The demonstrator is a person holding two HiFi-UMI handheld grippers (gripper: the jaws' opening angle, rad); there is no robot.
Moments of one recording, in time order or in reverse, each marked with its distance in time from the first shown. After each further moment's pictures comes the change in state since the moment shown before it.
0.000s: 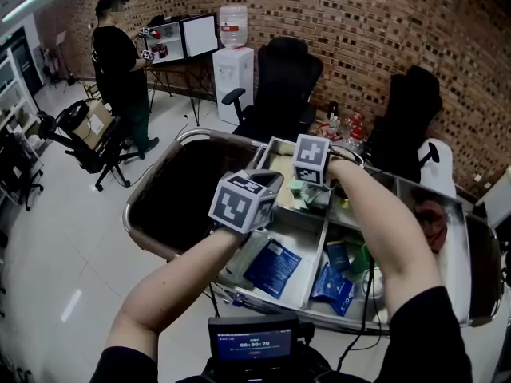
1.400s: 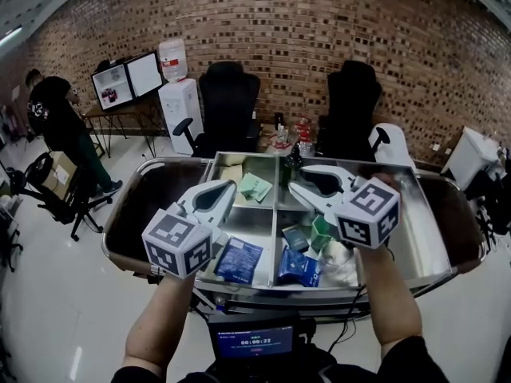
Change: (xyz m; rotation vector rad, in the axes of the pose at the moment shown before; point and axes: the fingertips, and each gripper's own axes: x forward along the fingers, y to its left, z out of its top) left arm -0.126 -0.180 0.067 0.152 -0.363 -0.133; right arm -0.285 0.200 -0.127 0.409 -1.148 -0.480
